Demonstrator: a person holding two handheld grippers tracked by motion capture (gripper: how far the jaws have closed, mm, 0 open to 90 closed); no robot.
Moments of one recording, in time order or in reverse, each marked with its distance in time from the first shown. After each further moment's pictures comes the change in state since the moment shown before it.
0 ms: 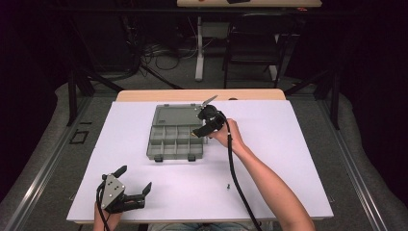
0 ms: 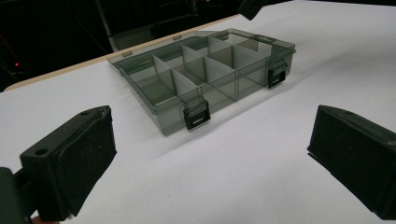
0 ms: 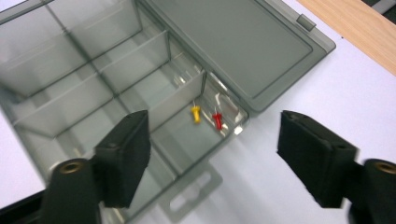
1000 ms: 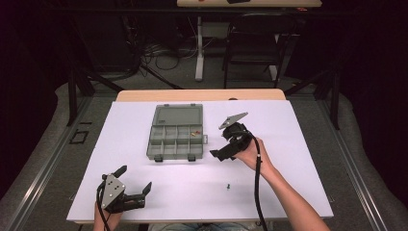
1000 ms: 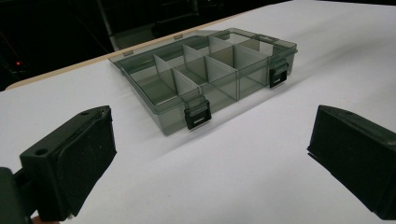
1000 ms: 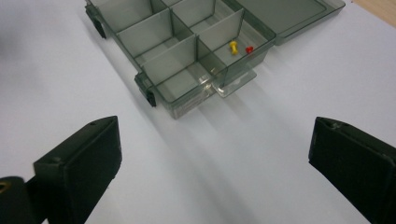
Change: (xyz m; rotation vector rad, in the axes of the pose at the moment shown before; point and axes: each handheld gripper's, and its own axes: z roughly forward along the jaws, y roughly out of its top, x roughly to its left) left arm -0.001 0.000 0.001 0.000 0.004 -0.002; right arm 0.017 -0.071 -0.080 -0.057 0.086 -0.014
